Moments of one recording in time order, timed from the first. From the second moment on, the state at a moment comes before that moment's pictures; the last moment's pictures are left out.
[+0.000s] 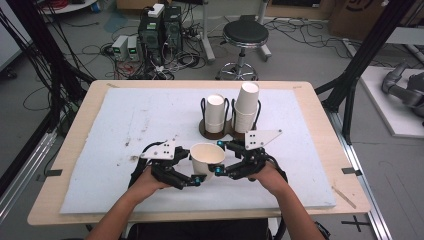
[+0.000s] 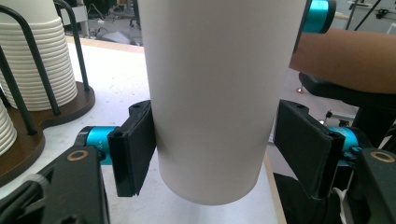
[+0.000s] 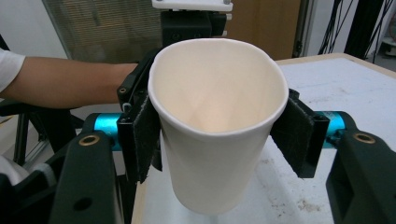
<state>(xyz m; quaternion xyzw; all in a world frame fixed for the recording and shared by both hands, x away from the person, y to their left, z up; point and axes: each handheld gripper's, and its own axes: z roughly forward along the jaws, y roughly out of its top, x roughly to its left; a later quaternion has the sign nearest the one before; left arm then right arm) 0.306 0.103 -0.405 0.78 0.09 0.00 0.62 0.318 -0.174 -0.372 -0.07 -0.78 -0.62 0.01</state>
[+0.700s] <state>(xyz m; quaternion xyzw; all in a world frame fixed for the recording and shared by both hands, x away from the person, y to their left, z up) 0.305 0.103 -0.404 0.77 0.07 -0.01 0.64 0.315 -0.164 -0.375 -0.08 -0.76 -0.64 0.03</state>
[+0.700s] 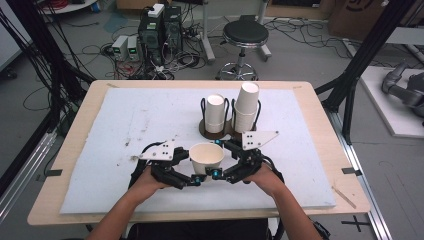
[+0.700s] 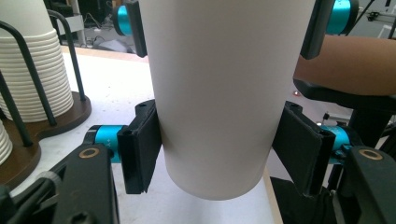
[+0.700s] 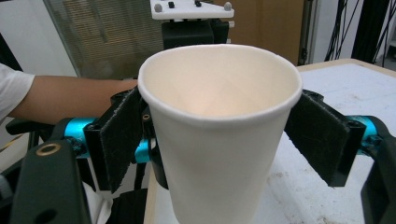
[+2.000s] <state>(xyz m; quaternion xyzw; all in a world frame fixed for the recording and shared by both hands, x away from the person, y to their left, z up) 0.314 0.156 -0.403 0.74 0.18 0.07 0.64 0.325 -0.187 -0.370 -0.10 -0.77 -0.63 -0.03</state>
